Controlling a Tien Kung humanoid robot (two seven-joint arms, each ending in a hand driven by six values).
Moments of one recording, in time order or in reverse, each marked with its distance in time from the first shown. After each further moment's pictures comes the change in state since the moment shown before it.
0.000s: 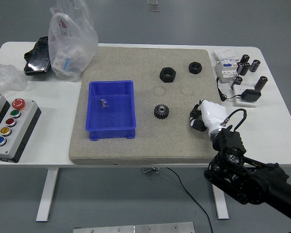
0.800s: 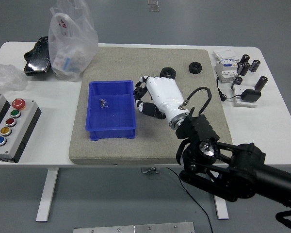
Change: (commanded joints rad) left arm -0.002 0.000 -0.002 0.000 0.006 0.001 0.009; right arm 0.214 0.057 -0.216 0.312 0.001 0.032 0.059
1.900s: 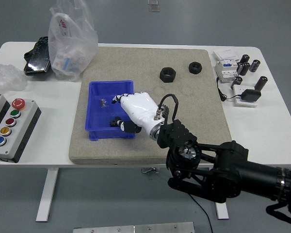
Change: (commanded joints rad) left arm -0.004 -0.001 0.009 0.000 0.001 -0.003 0.002; right arm 0.058 0.060 -0.090 -0.083 -0.015 0.131 0.001
